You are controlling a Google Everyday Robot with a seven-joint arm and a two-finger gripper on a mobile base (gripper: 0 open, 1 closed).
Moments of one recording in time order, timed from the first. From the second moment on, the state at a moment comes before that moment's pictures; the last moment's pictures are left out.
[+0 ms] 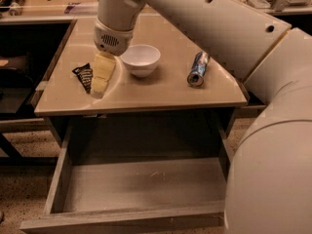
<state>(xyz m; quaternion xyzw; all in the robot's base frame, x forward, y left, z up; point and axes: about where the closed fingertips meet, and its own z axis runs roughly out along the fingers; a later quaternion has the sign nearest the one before) 0.590 0.124 0.895 -0.67 0.72 0.11 0.15</state>
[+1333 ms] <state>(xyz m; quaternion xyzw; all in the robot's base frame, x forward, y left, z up) 0.645 0.196 0.890 -0.69 0.69 0.16 0.16</state>
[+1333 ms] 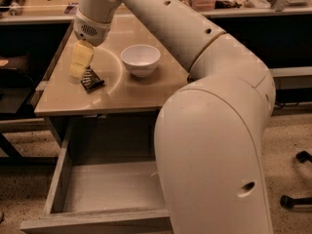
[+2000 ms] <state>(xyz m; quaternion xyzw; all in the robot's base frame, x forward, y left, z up) 0.663 0.200 0.863 -0.66 0.71 0.19 0.16</state>
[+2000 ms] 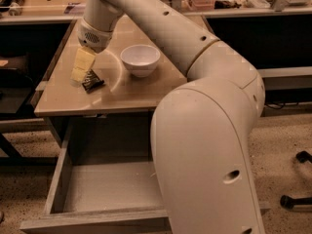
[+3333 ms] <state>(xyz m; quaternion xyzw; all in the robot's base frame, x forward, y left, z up) 0.671 0.205 0.815 -0.64 0.73 0.21 0.14</state>
